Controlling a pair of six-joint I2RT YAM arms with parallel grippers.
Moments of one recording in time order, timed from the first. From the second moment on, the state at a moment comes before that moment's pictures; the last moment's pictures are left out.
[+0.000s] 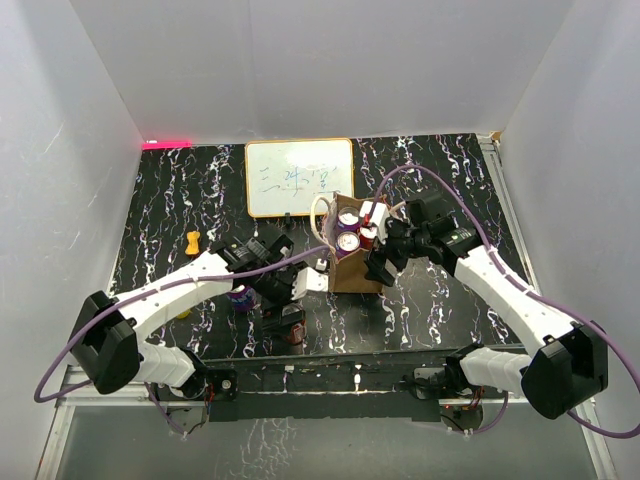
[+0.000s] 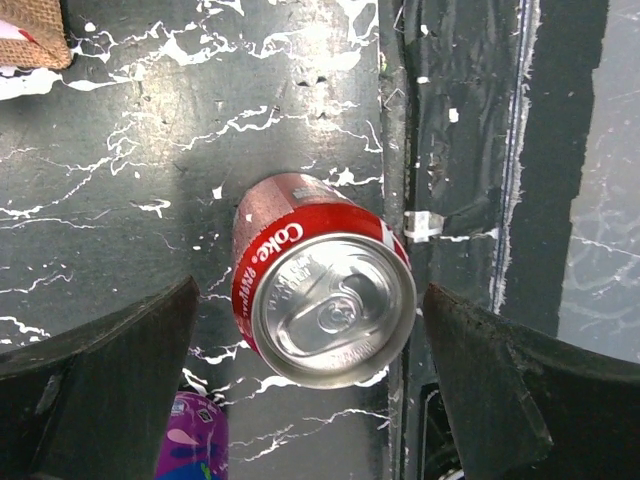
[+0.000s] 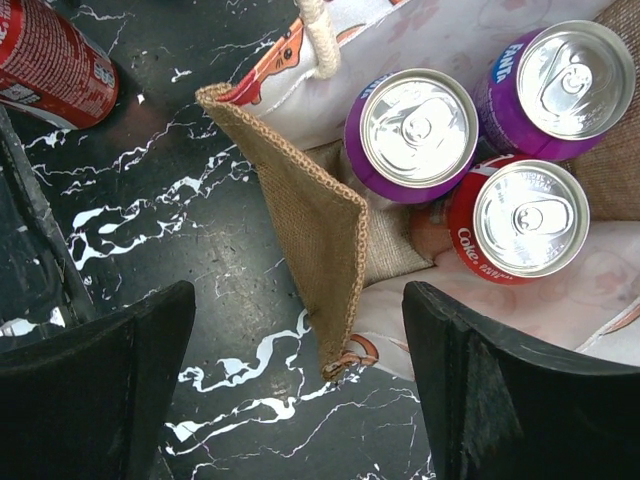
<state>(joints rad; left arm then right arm) -0.79 1.33 0.98 -0.91 0.55 0.70 0.42 1.18 0.97 -0.62 -0.56 -0.56</state>
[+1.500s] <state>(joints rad) -0.76 1.51 1.58 -0.97 0.72 0.46 0.42 1.06 0.81 -0.54 -0.58 -0.65</state>
